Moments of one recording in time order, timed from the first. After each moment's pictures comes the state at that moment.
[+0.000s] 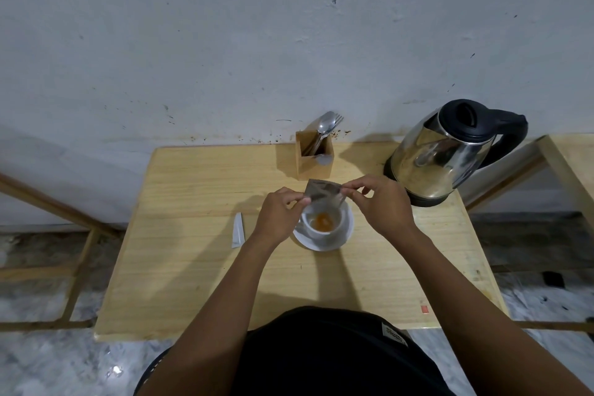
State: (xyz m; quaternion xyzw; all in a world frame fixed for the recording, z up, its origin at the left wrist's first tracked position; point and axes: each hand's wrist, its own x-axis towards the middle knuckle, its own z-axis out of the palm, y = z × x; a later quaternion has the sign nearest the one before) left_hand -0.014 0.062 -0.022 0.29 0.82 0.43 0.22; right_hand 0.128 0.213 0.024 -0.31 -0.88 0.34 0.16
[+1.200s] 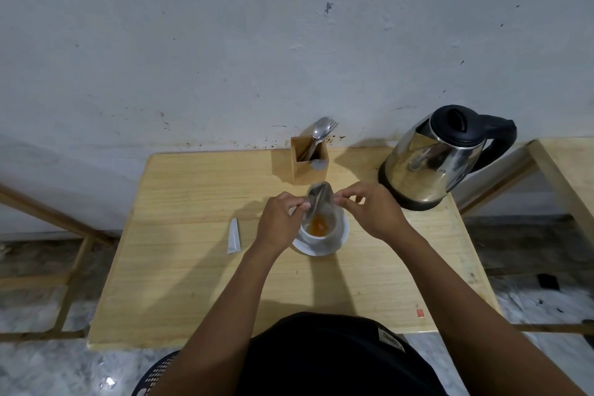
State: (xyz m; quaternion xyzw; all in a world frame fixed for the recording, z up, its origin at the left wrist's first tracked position) left_hand 0.000 0.067 -0.013 0.30 0.82 0.44 0.21; right_hand 0.127 0.219 0.022 -0.31 -0.87 0.36 0.12
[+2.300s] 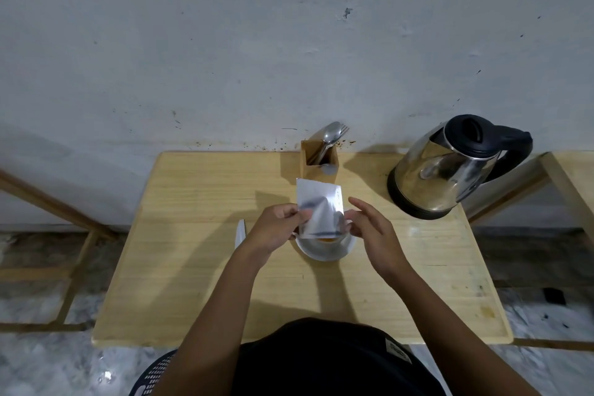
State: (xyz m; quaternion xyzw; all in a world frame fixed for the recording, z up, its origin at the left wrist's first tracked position) left_hand -0.007 0.039 0.022 0.13 0.71 0.52 0.45; right_hand 0.143 0.173 0.018 -0.35 -0.67 0.64 0.14
